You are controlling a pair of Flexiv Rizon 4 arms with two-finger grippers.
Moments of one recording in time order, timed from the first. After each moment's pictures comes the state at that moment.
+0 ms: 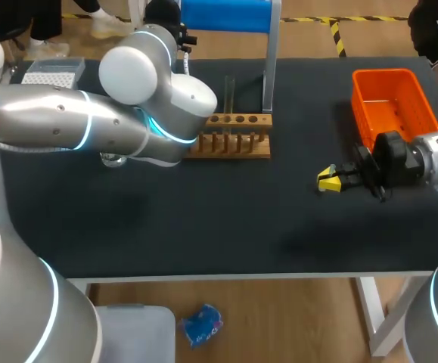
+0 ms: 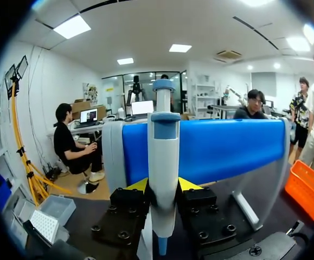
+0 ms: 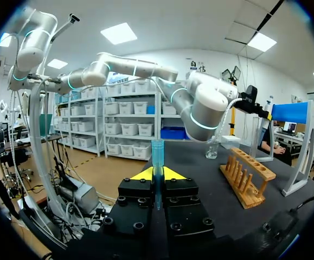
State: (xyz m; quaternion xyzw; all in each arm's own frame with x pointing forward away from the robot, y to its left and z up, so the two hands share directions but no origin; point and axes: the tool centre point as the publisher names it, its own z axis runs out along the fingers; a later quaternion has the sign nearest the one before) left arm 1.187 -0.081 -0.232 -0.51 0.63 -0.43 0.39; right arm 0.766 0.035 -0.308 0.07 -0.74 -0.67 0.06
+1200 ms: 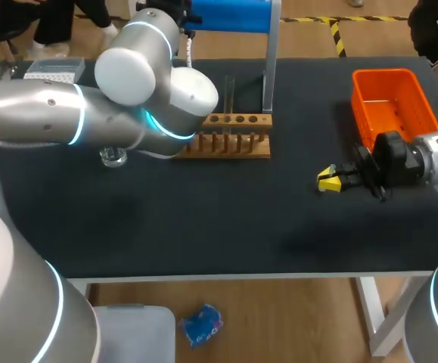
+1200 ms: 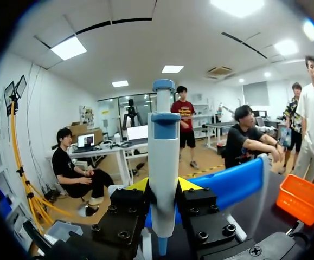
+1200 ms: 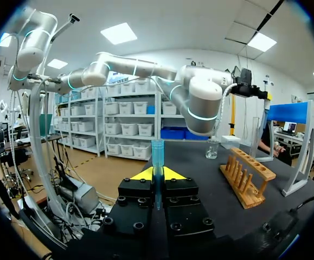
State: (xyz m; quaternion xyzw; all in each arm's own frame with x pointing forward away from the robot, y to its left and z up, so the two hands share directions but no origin) left arm 1.167 -0.104 -0.148 -0.45 0.62 -0.48 0.43; right arm 0.766 0.035 -0.308 0.07 -0.74 -0.67 0.06
